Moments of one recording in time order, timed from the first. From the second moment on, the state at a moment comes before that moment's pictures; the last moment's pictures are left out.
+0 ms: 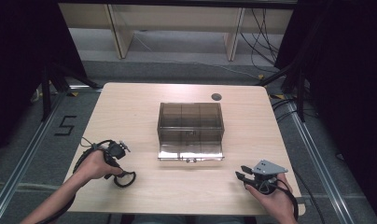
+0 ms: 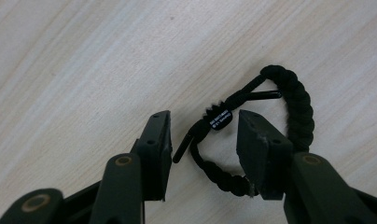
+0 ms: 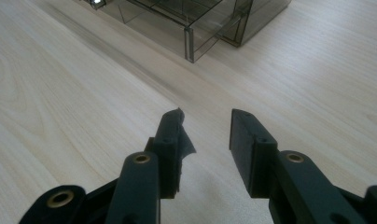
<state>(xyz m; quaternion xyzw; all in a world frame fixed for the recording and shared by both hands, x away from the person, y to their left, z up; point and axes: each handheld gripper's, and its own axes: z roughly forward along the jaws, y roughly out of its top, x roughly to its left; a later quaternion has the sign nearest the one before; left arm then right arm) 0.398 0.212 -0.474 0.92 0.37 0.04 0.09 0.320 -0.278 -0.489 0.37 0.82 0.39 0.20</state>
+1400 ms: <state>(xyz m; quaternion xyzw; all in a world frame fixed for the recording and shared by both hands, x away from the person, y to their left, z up) 0.392 0.196 -0.480 0.92 0.37 0.00 0.07 0.322 -0.280 -0.492 0.37 0.82 0.39 0.19</state>
